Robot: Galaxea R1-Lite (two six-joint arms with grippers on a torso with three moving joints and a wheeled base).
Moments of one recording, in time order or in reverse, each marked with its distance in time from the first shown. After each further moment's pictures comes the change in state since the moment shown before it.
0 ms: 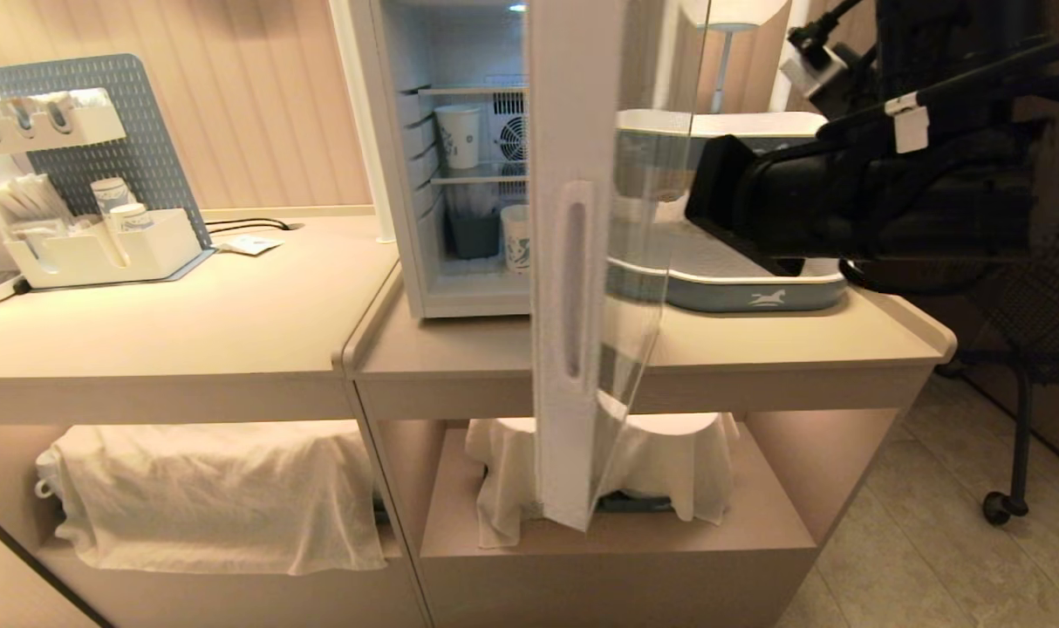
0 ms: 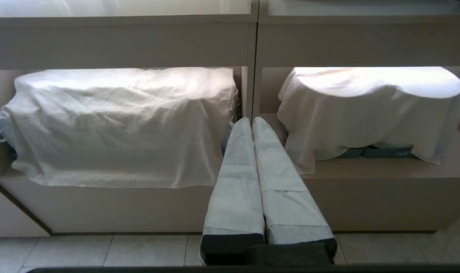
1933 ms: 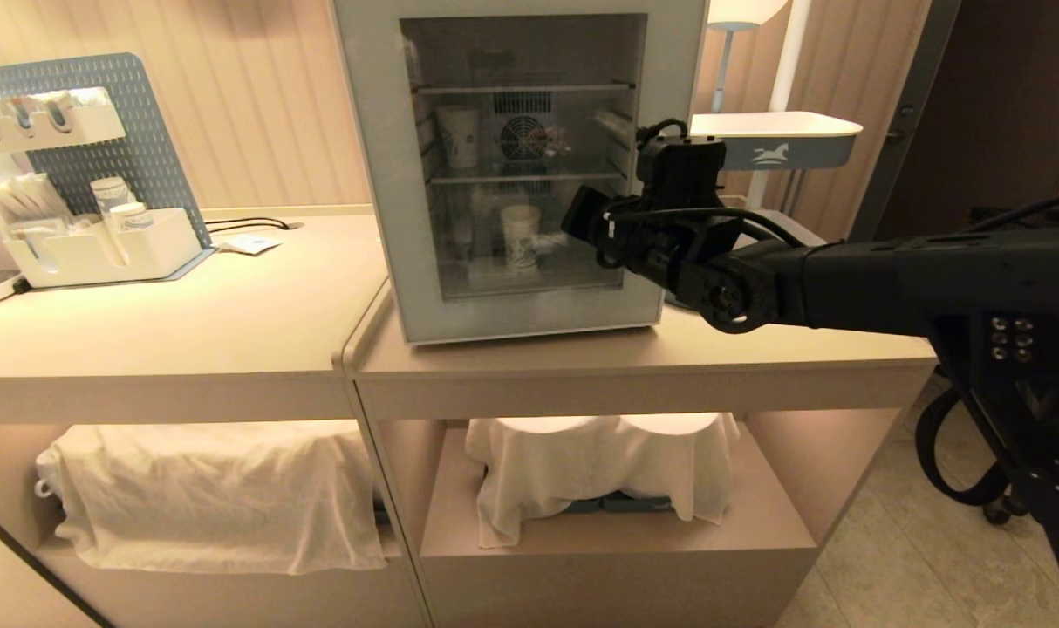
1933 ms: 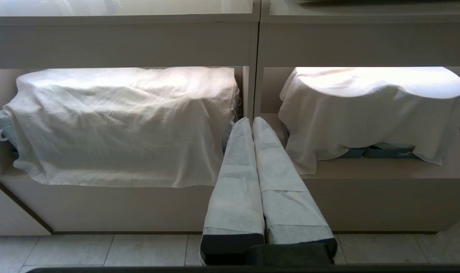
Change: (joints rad) left arm 0.000 0.000 0.000 0.000 0.001 0.000; right arm -0.114 0.606 -0.384 -0.502 -0.026 -0.075
